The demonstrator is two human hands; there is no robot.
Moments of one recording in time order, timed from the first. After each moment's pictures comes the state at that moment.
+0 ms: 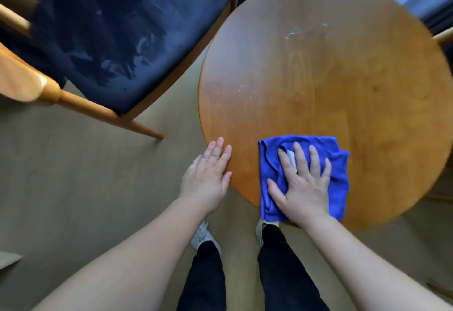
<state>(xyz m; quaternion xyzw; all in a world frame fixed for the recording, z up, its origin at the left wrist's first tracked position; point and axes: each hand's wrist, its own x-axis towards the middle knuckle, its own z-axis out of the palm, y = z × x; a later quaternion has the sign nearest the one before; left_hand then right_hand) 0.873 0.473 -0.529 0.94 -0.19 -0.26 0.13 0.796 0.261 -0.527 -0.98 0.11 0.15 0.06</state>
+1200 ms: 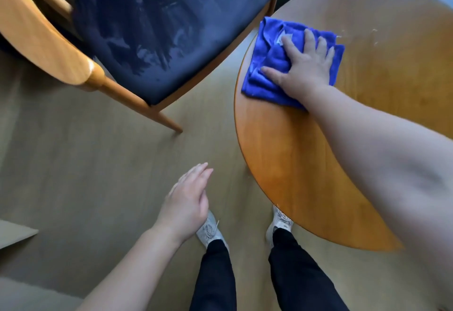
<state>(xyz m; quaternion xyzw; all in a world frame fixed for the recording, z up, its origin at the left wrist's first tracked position) 0.846 0.570 -0.503 0.93 -0.09 -0.25 0.27 1.059 0.278 -0.539 -0.99 0.10 0.09 0.08</state>
